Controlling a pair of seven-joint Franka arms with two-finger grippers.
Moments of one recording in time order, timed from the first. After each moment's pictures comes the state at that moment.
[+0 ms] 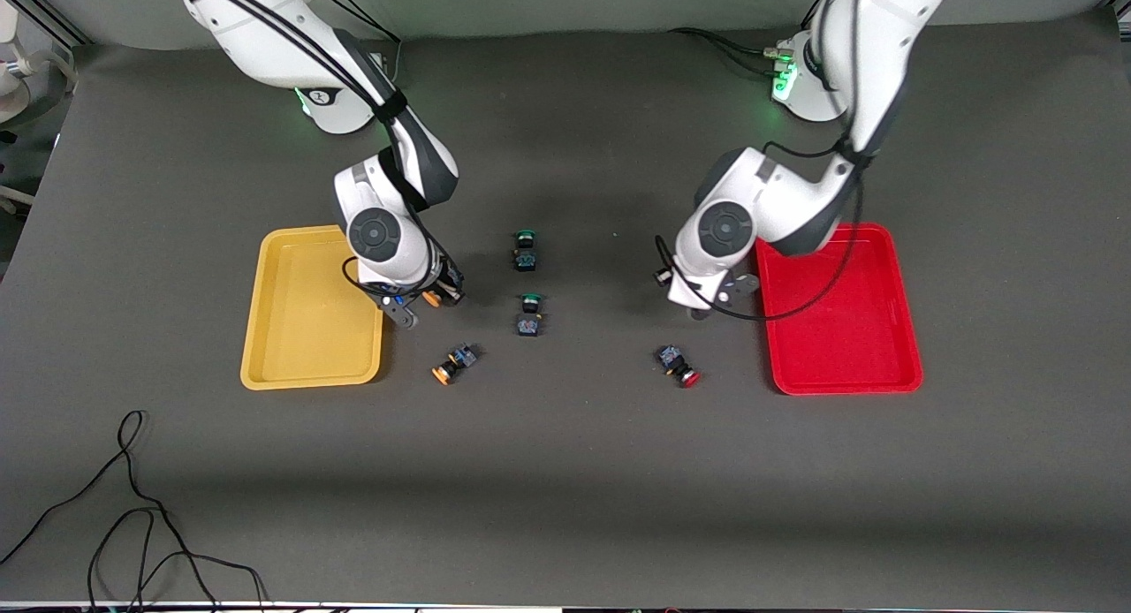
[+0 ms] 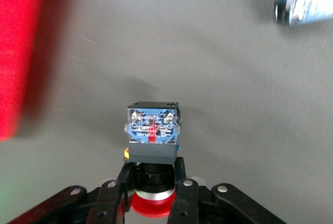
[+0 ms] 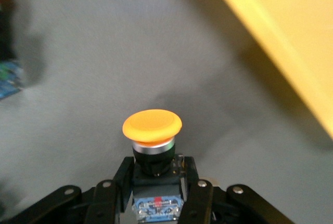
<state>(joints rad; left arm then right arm) -0.22 0.40 -0.34 -1.96 0.00 2.07 -1.06 0.50 0.37 -0.02 -2.11 0.12 2.29 1.15</state>
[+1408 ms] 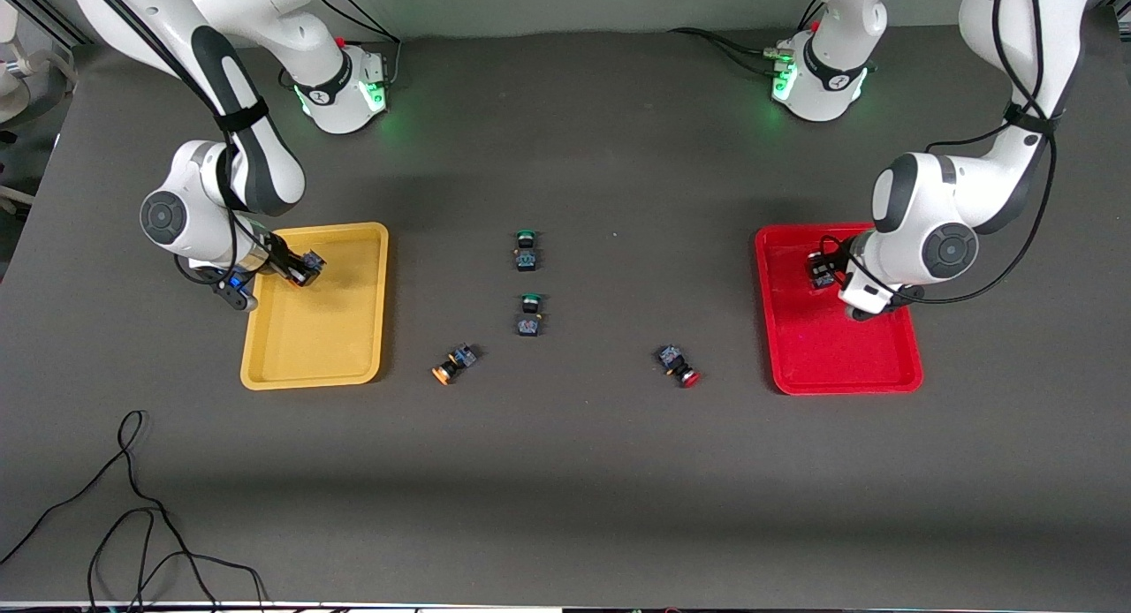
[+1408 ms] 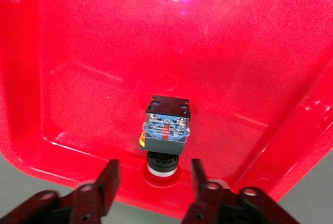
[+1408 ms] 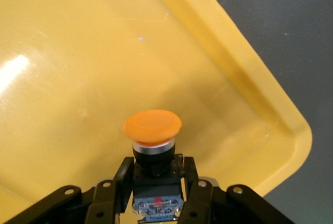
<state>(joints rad) 0.22 0.26 -0.32 -2.30 0.01 2.18 -0.46 0.48 0.19 -0.51 -2.51 0.21 2.47 0.53</state>
